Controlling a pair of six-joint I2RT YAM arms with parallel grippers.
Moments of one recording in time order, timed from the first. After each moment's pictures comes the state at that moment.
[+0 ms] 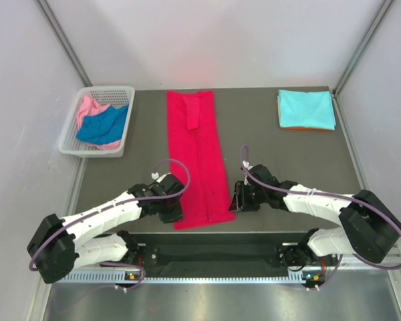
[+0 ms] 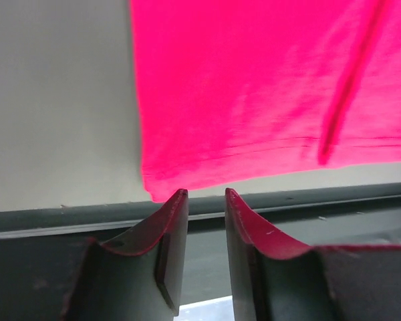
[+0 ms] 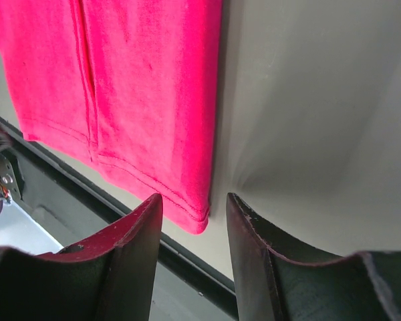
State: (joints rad) left arm -0.83 1.11 0.60 -0.69 -0.03 -1.06; right arm 0.74 1.30 0.53 -0.15 -0.27 0.71
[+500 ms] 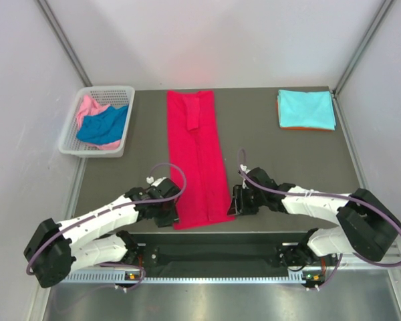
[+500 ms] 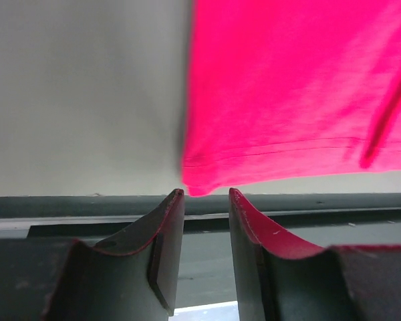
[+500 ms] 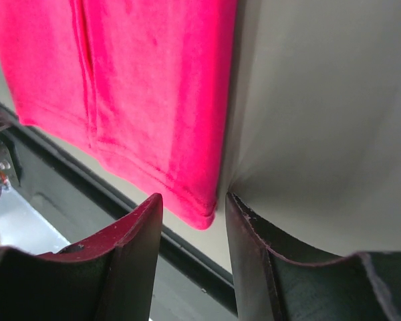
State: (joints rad) left arm -0.83 1.05 0.58 -0.75 -0.07 -1.07; right arm 0.77 1.32 0.51 -0.13 -0.28 0.71
